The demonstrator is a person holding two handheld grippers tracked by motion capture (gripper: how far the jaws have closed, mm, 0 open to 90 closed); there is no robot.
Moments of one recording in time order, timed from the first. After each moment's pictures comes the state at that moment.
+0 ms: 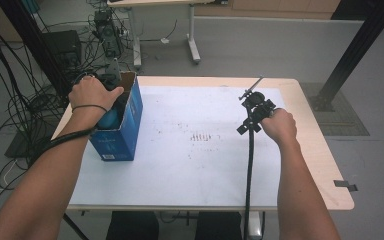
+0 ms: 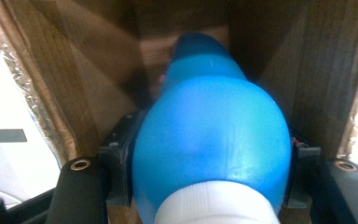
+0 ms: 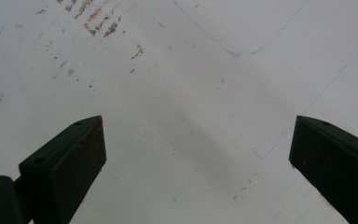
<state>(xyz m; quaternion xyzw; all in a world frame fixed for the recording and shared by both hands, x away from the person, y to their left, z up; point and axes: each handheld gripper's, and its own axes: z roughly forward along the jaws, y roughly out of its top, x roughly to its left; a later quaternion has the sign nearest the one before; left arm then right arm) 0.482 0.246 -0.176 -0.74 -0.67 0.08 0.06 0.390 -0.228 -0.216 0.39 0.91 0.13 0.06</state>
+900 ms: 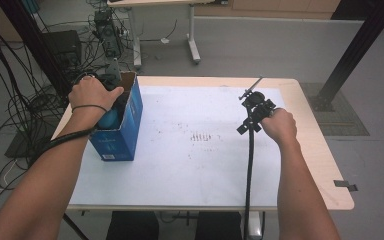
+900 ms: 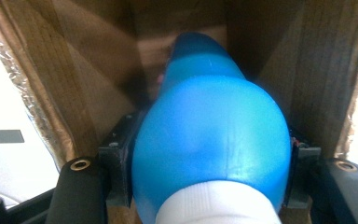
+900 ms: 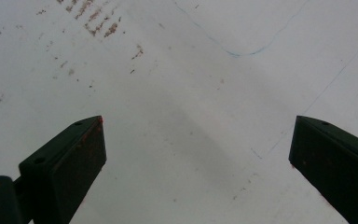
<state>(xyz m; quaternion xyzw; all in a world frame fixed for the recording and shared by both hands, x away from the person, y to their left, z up) 0.481 0.246 -0.176 -0.74 -0.67 0.08 0.05 0.390 -0.228 -0.215 0.38 0.91 0.13 0.06</state>
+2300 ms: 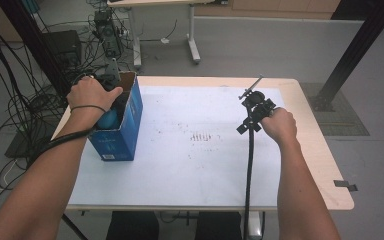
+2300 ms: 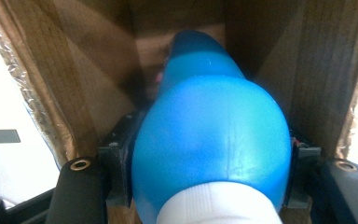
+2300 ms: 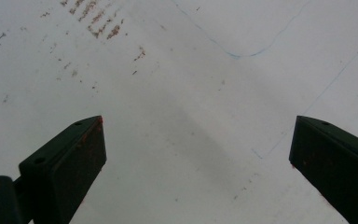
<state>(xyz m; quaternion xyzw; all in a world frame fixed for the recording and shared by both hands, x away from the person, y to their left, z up) 0.479 0.251 -0.176 -0.74 -0.67 0.09 0.05 0.390 -0.228 -0.213 0.38 0.91 0.13 0.06</state>
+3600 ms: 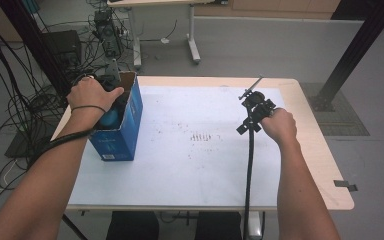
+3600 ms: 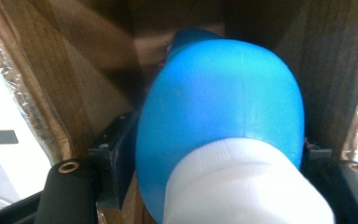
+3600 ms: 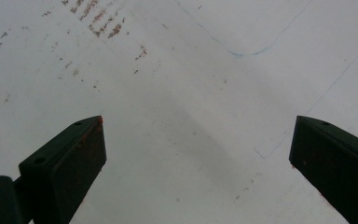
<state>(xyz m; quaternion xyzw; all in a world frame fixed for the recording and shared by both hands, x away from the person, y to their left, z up) 0.481 0.254 -0.179 -0.74 -0.67 0.09 0.05 0.391 -0.229 -0.214 0.38 0.91 0.14 0.06</state>
